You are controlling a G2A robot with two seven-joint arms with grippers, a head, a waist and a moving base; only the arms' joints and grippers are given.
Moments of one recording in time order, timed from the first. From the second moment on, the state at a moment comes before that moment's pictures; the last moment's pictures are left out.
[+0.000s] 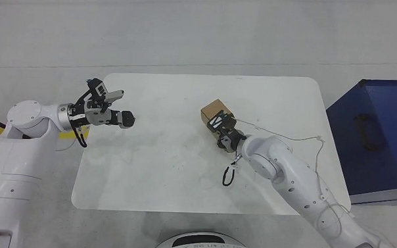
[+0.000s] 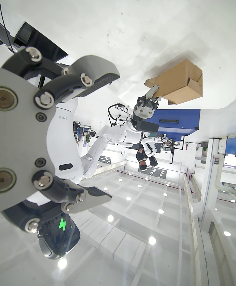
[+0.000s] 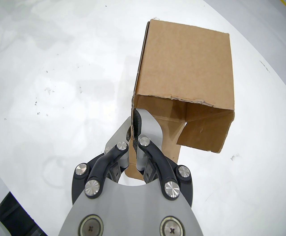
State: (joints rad) left arm 1.13 -0.83 -1.35 -1.34 -0.73 0.10 -1.33; right arm -1.23 -1.07 0.90 -1.77 -1.08 -0.11 0.78
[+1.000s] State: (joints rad) left arm 1.13 -0.83 -1.35 -1.34 -0.73 0.10 -1.33; right arm -1.14 -1.03 0.92 -1.87 -1.44 -0.51 1.13
